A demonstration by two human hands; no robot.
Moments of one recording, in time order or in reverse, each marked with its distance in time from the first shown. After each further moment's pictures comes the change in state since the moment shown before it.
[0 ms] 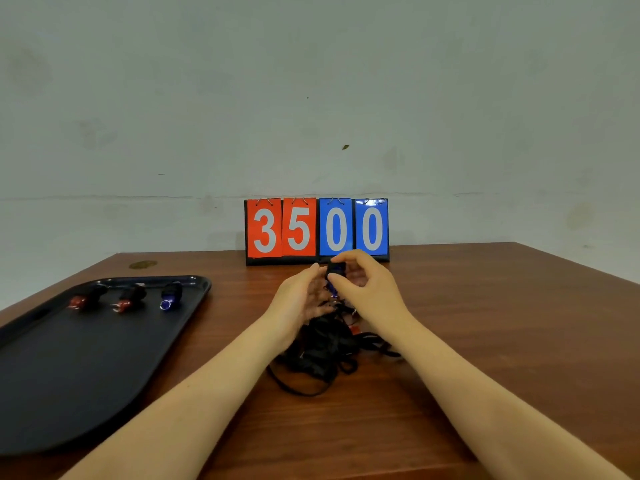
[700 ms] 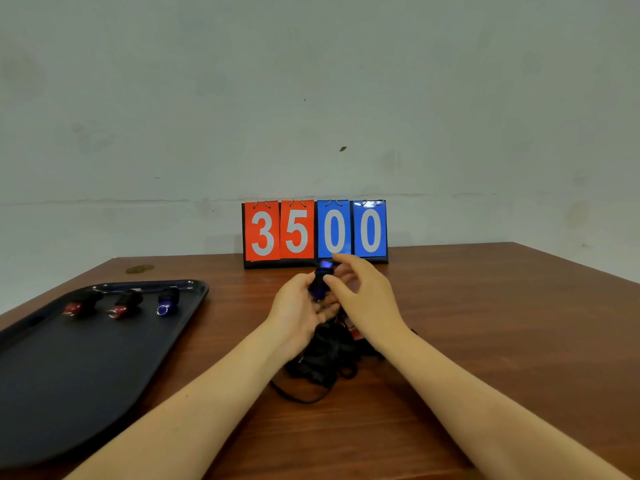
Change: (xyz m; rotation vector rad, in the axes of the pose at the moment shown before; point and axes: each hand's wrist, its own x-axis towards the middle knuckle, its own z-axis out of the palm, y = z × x) left_hand -0.009 -0.001 0.009 -0.289 -0.003 -0.107; right_hand -0.003 0.000 0.011 -0.128 0.091 0.019
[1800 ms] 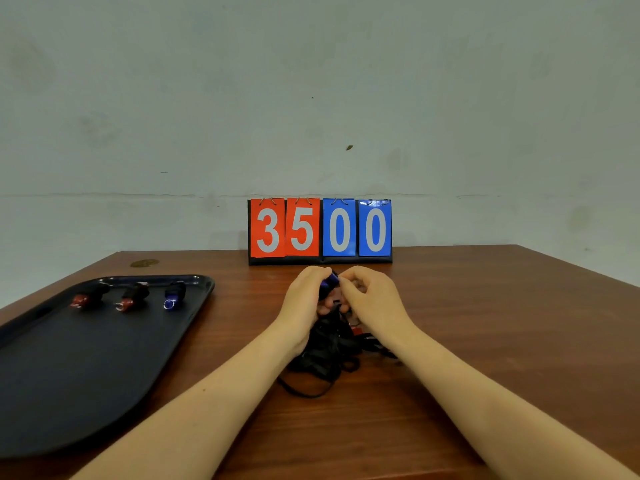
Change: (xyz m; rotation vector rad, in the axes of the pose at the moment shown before) left_hand 0.005 -0.002 -0.008 0.363 0.035 0.182; right_hand 0.000 0.003 0.000 -0.005 -0.100 0.034
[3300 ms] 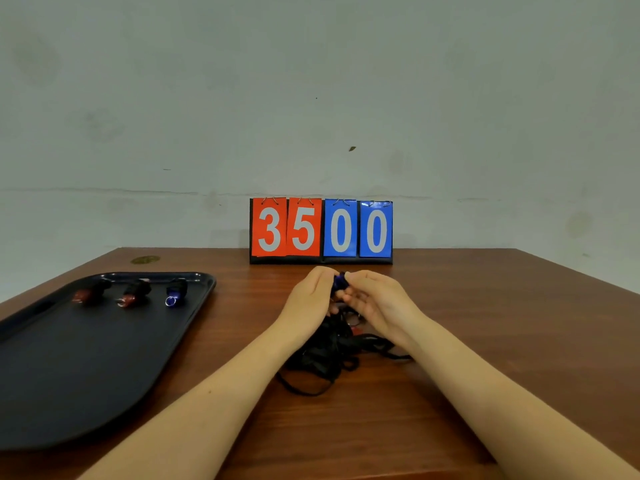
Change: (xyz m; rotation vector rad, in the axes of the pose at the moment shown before) left_hand 0.005 -0.004 -0.004 0.439 -0.063 0.267; right_hand 0.003 -0.005 -0.013 0.943 -0.164 0.445
